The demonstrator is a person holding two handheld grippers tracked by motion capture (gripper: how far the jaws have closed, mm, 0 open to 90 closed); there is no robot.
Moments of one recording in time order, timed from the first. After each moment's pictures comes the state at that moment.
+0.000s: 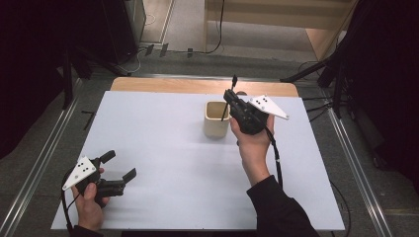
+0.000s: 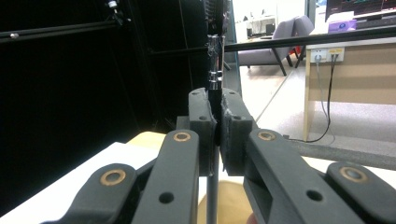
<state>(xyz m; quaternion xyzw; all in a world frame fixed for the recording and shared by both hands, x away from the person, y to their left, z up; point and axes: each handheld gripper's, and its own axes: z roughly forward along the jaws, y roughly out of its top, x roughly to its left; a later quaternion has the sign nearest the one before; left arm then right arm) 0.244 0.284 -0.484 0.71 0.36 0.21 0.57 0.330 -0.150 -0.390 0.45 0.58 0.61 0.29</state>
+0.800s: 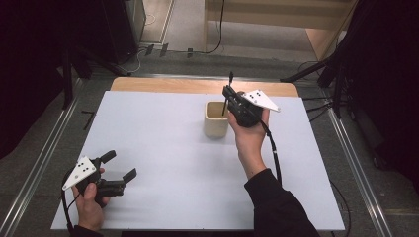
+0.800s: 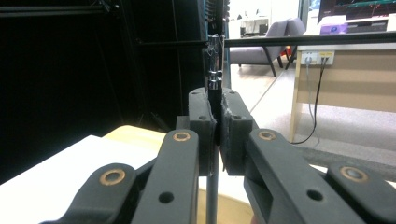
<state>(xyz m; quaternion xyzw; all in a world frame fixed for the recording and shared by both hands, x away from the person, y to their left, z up) 0.244 0.284 -0.485 0.71 0.36 0.20 0.57 0.363 -0.149 -0.408 0.45 0.60 0.59 0.31</state>
